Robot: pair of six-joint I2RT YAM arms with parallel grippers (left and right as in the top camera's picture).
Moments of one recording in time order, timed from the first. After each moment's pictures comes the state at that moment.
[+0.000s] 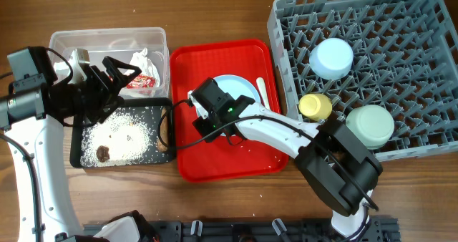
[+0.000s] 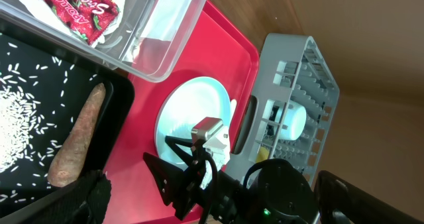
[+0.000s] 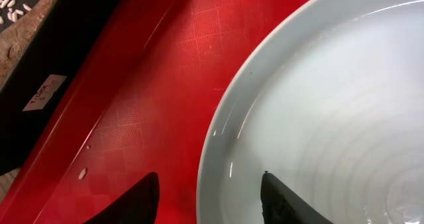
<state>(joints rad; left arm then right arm) 0.35 1.35 1.26 -1.06 0.73 -0.45 0.83 1.98 1.24 -0.41 -0.13 0.13</state>
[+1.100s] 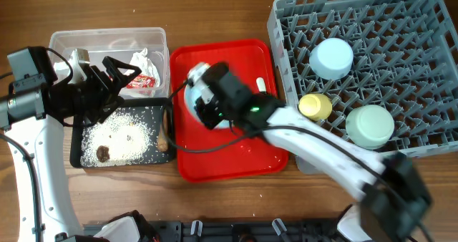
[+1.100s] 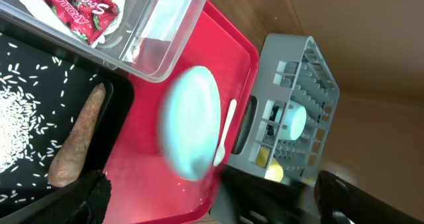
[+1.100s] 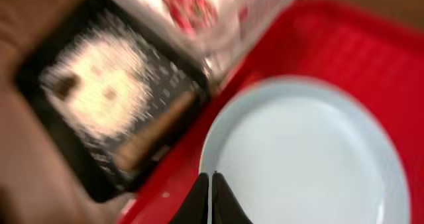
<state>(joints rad) 0.35 1.35 1.26 -1.06 0.73 -0.45 0.80 1.65 1.24 -0.38 -0.16 0.14</state>
